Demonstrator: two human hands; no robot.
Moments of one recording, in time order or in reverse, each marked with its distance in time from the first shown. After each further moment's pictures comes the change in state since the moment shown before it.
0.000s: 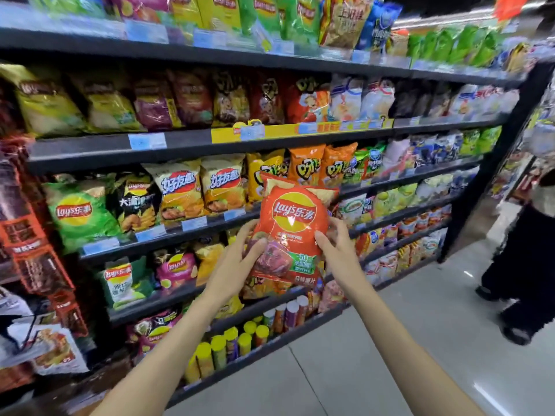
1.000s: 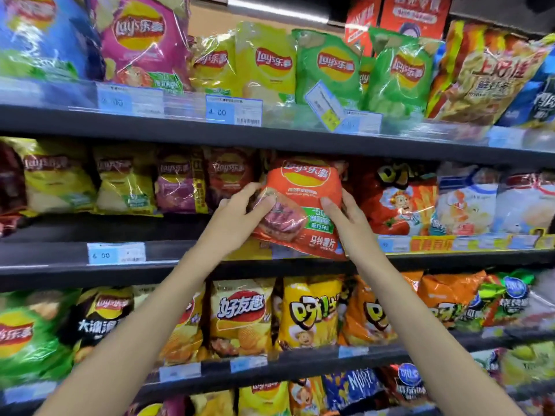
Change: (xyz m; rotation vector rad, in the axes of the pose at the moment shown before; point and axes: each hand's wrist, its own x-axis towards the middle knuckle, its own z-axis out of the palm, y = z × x) left_hand 0.394 0.026 -0.136 0.398 0.398 0.127; right_hand 0.420 -0.114 0.079 0.124 -0.309 -0.375
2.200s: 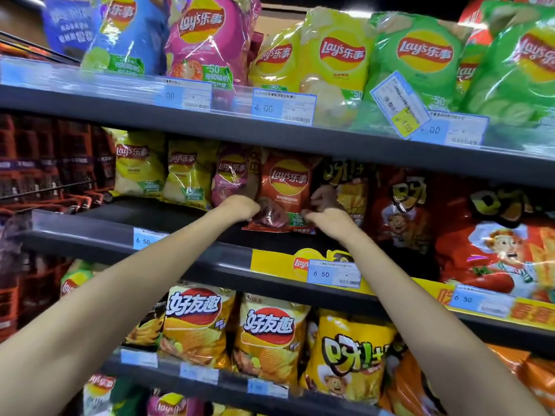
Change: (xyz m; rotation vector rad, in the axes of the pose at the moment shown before) left_hand 0.087 -0.086 -0.036 0.257 0.097 -0.653; right_hand 0.158 0.053 0.097 -0.554 -0.398 -0.033
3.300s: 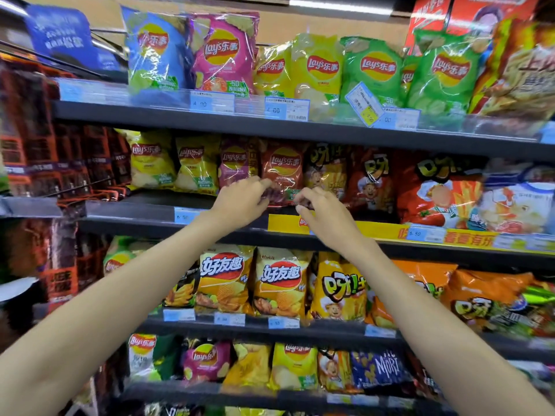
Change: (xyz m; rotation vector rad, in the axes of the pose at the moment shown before) left_hand -0.147 -0.016 -0.048 0.576 0.212 0.725; right_hand -0.162 -0.057 0.005 -0.333 0.280 -0.356
